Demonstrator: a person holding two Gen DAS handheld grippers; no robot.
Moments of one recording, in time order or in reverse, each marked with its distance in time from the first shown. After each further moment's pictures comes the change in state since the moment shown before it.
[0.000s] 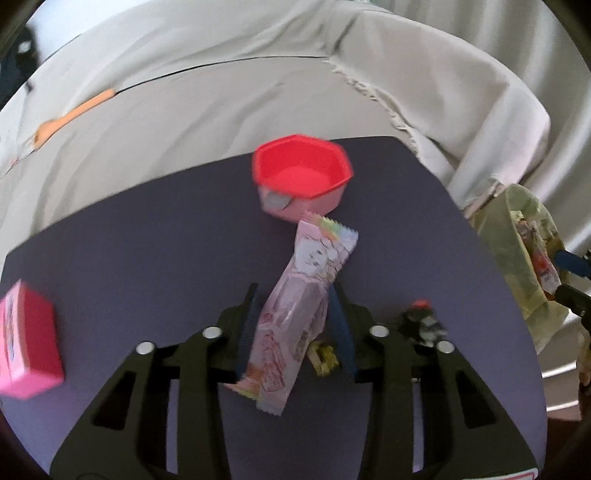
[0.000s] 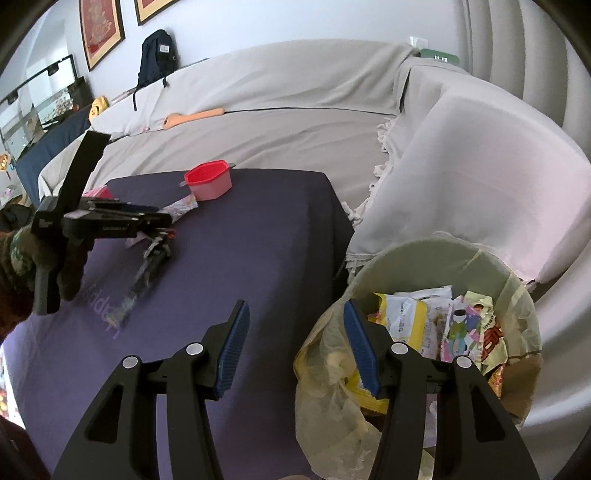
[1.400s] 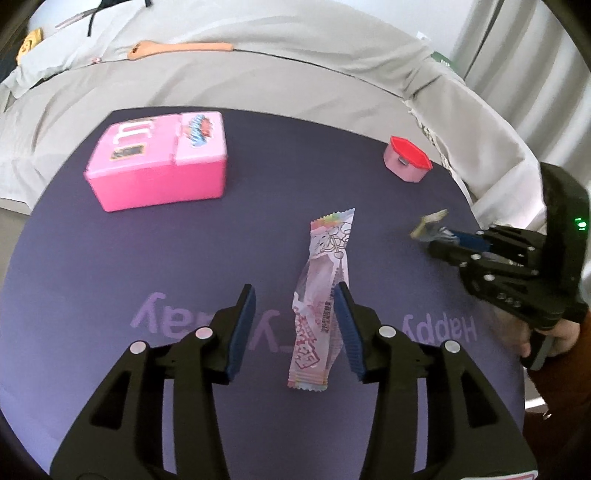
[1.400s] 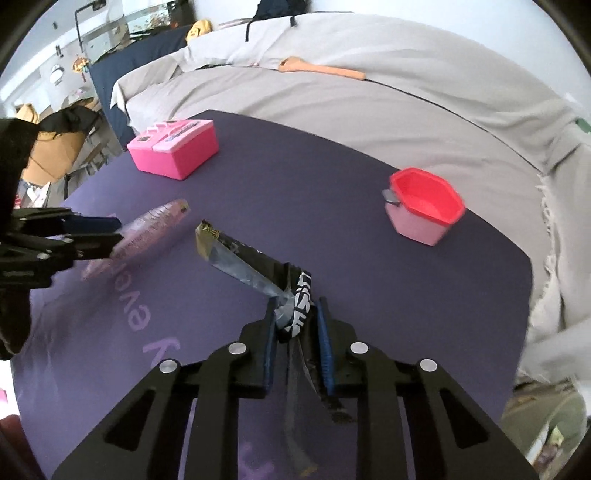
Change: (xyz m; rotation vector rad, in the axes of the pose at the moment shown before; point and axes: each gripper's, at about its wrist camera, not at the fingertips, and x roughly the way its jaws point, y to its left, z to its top) left arm -0.100 0.094 -0.122 -0.329 -0.054 -0.020; right arm 0.106 0.183 0.054 -0.359 0.142 0.210
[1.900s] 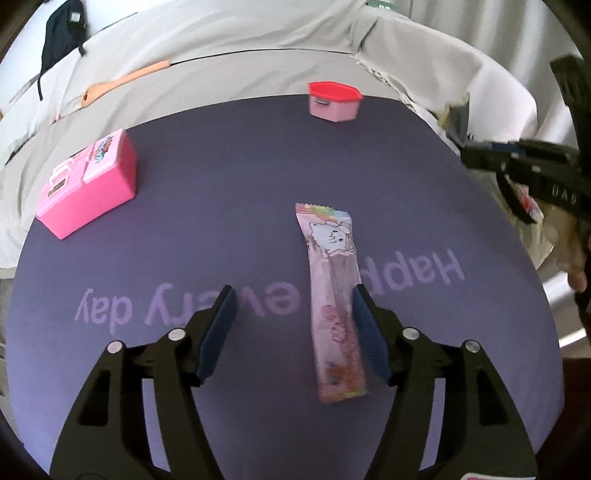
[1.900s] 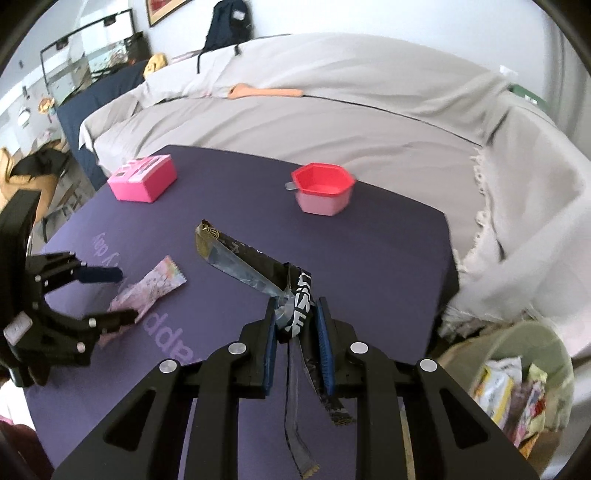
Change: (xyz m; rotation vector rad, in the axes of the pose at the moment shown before) left arm 0.017 -0.086 -0.037 0.274 0.036 0.079; right arm -0.072 -0.049 -0.047 0.154 -0.087 -0.099
